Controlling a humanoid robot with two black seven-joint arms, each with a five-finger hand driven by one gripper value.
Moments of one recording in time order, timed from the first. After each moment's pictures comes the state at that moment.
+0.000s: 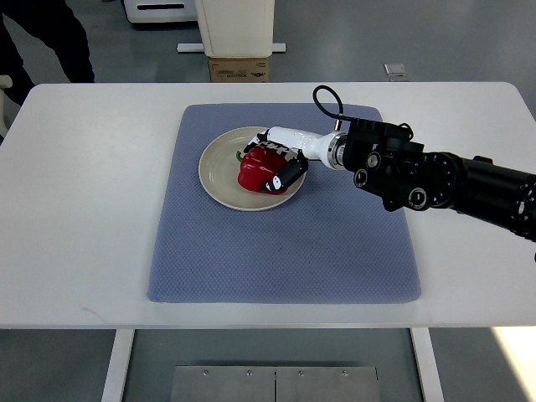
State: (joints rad) left arm -0.01 0.00 -0.21 -0.17 0.05 -0.03 -0.14; right arm 1.33 0.00 -0.32 0.67 -0.68 0.04 0.19
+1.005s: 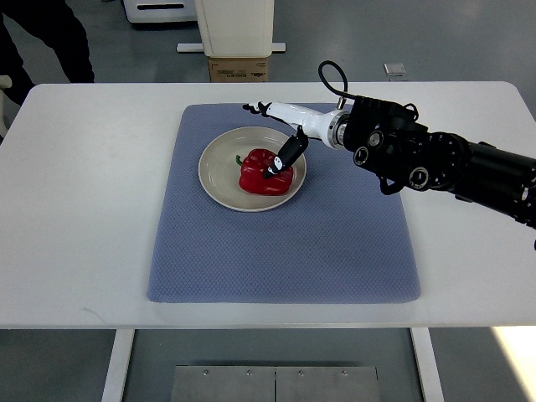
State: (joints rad) left arm -0.01 0.00 -0.21 -0.17 0.05 -0.03 -0.14; right arm 1.37 0.00 -0.26 0.65 -0.58 0.04 0.18
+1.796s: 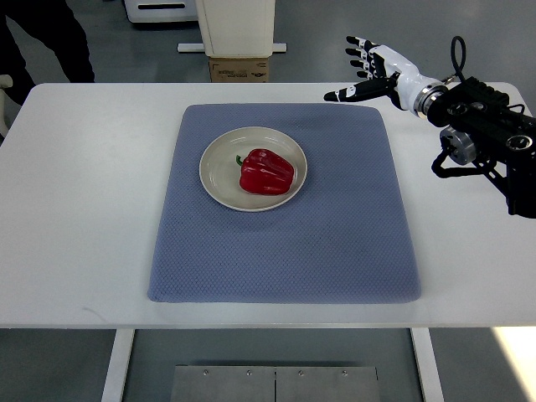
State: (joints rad) left arm -0.01 0.00 -0.21 -0.17 0.05 -0.03 -0.14; right arm 1.17 -0.23 0.26 0.65 -0.40 0.01 0.12
